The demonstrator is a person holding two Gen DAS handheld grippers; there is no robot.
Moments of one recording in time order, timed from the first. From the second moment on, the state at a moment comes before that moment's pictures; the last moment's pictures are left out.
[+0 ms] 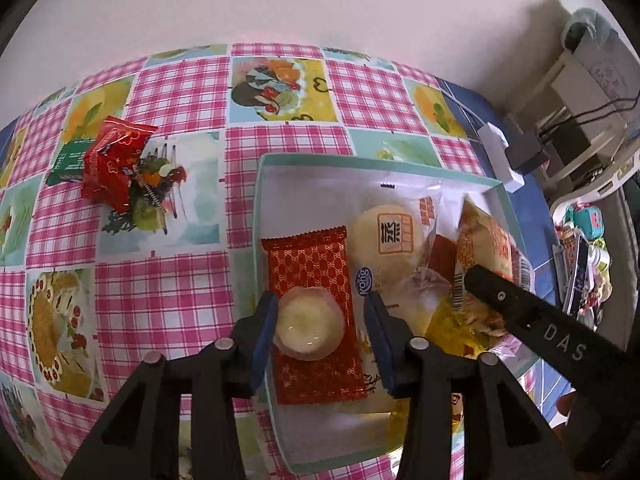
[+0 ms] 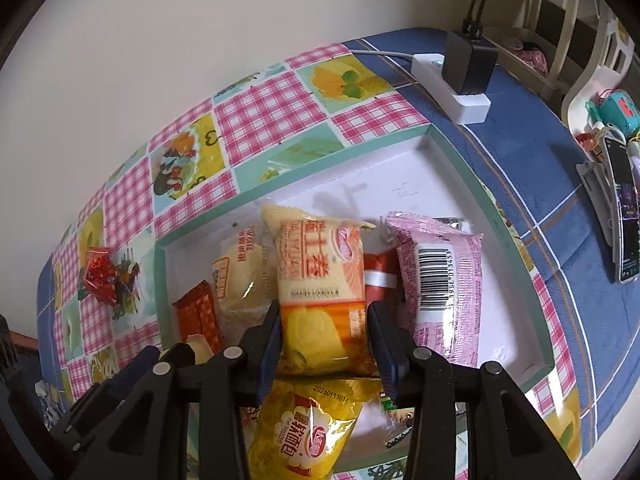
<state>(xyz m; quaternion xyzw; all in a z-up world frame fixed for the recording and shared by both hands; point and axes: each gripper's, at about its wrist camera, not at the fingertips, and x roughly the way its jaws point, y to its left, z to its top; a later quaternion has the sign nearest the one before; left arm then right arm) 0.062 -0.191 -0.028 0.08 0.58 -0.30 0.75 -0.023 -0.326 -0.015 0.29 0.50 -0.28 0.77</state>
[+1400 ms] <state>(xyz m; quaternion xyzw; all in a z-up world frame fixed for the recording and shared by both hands) 0.119 -0.081 -0.012 0.03 0.54 -0.04 0.84 -0.002 -0.297 -0.006 0.22 0.49 -0.25 0.80</state>
